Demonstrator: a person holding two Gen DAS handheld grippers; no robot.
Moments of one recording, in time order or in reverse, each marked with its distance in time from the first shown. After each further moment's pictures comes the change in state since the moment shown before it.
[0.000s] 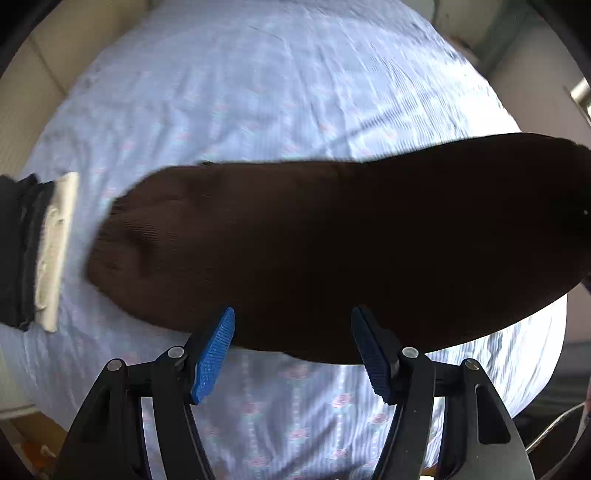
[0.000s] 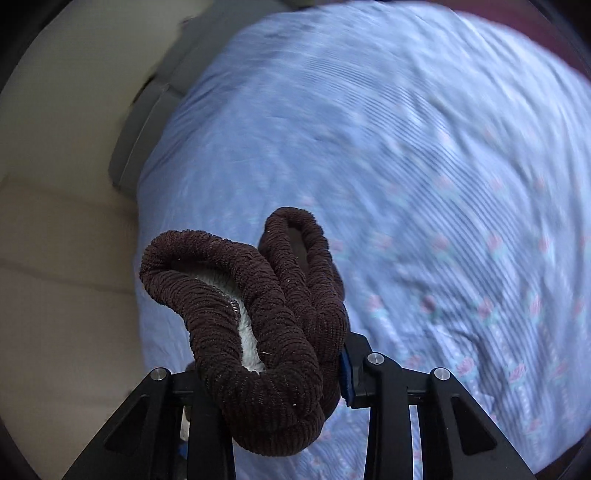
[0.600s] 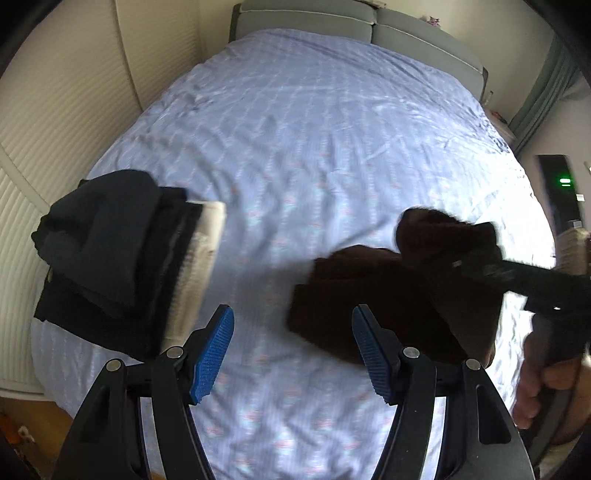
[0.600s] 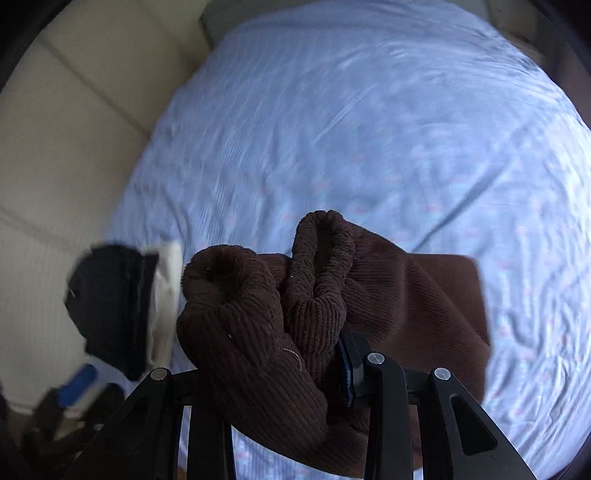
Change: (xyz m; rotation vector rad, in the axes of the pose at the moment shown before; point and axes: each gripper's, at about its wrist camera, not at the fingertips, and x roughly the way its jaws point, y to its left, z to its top) left arm -0.089 0.218 0.010 -0.146 -0.189 0.062; right arm 0.175 0.285 -0.158 -0.568 0.278 -0.153
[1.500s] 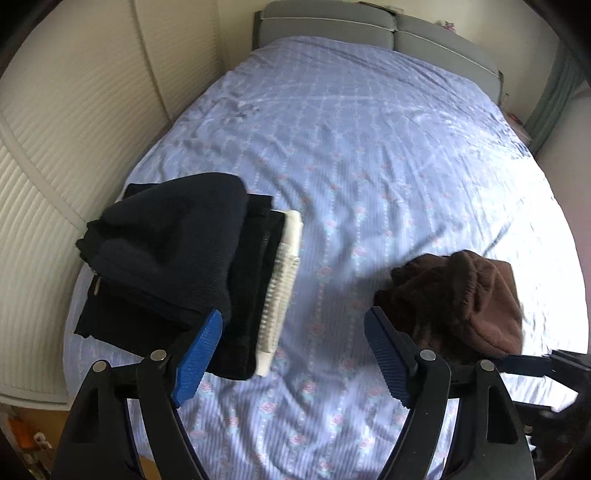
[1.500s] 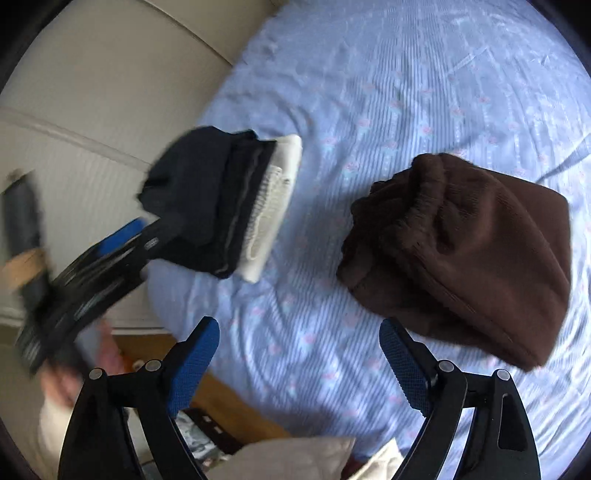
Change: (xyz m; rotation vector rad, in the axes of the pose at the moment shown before) left arm -0.019 0.080 -0.003 0.022 -0.032 0.062; right arm -0.064 0.061 -0.085 -0.111 0.147 0.283
